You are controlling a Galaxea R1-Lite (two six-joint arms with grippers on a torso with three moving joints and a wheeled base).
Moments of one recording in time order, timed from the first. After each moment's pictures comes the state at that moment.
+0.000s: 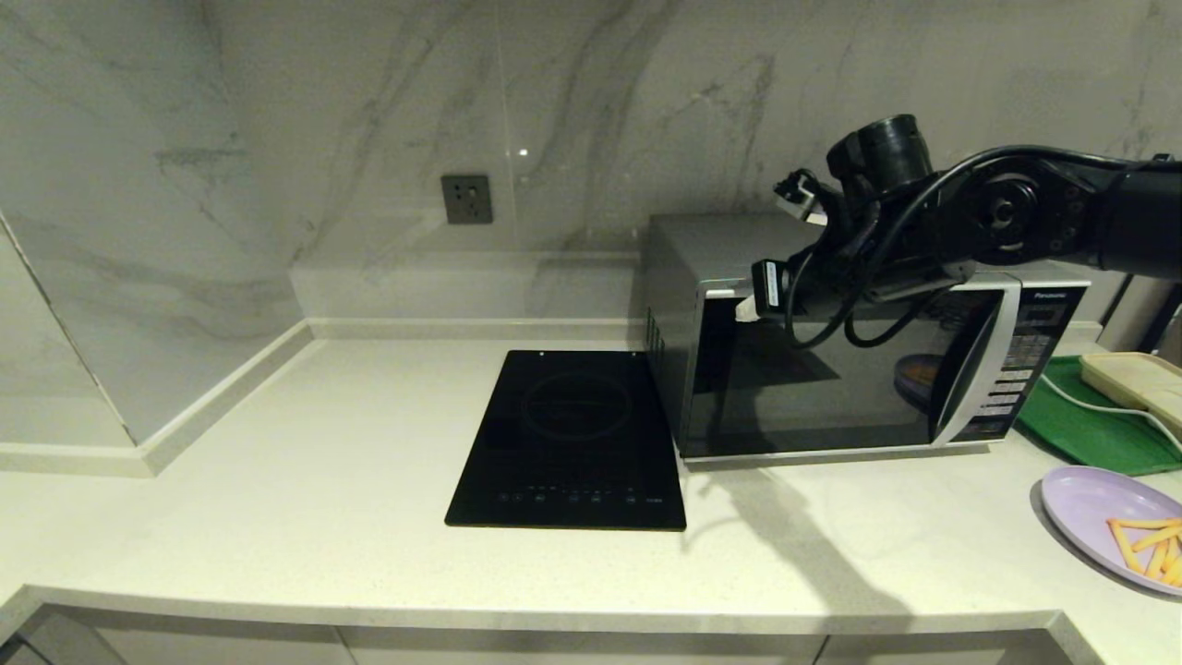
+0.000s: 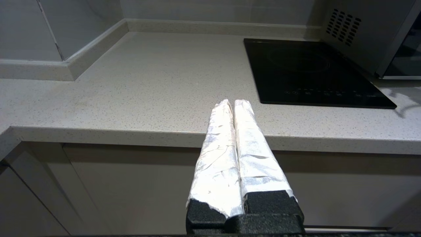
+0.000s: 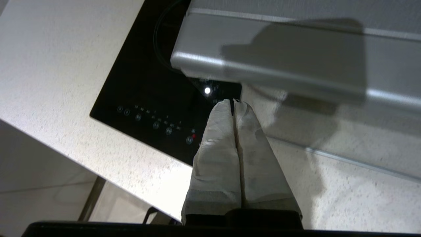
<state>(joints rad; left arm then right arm) 0.00 0.00 0.00 -0.01 0.01 -0.05 0.34 2.09 -1.97 0.50 0.16 0.21</state>
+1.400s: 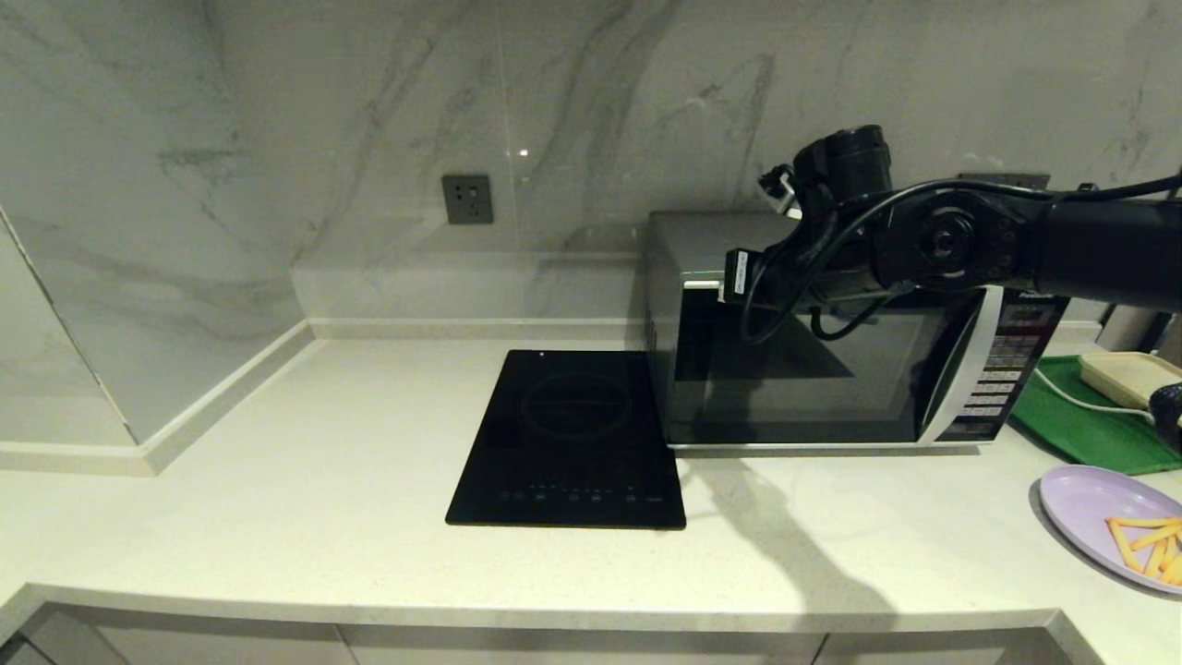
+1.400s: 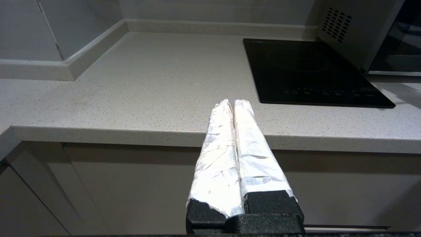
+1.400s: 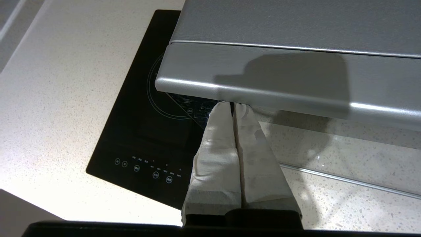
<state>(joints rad) 0.00 0.00 0.00 -0.01 0.01 -0.05 0.37 2.14 -1.97 0.30 0.00 0.32</state>
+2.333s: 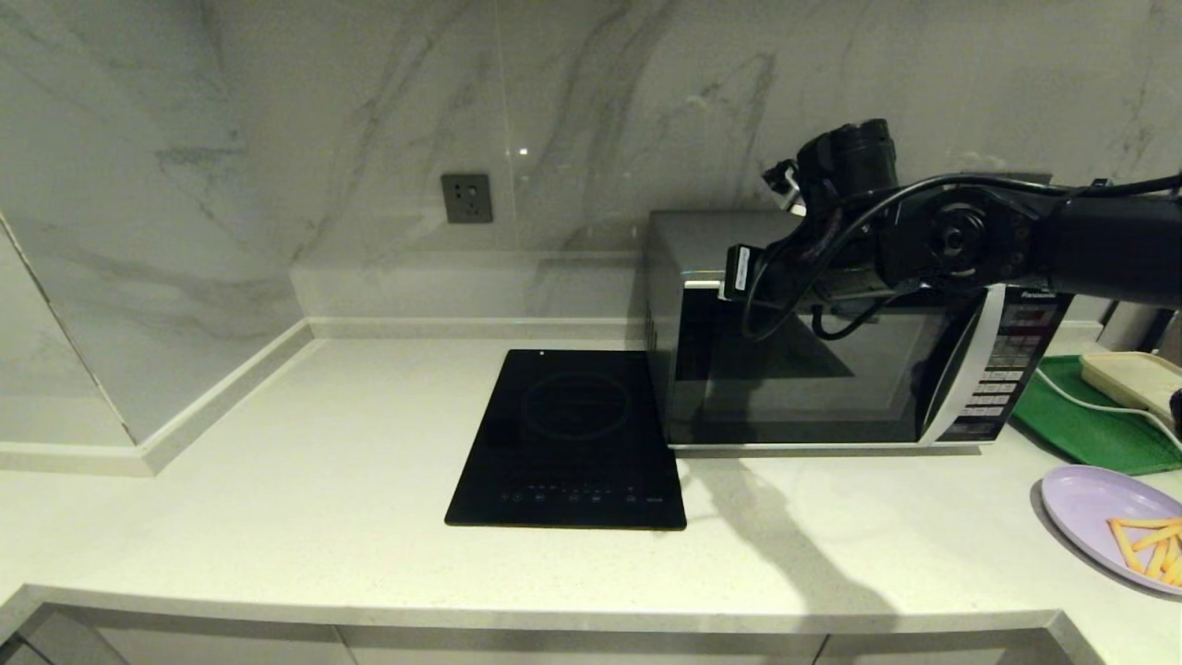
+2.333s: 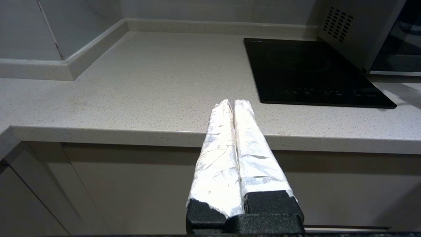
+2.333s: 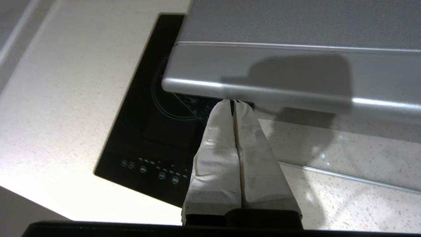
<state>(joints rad) 0.00 0.00 0.00 -0.01 0.01 -0.05 0.39 2.11 -1.94 0.29 0.00 0.35</state>
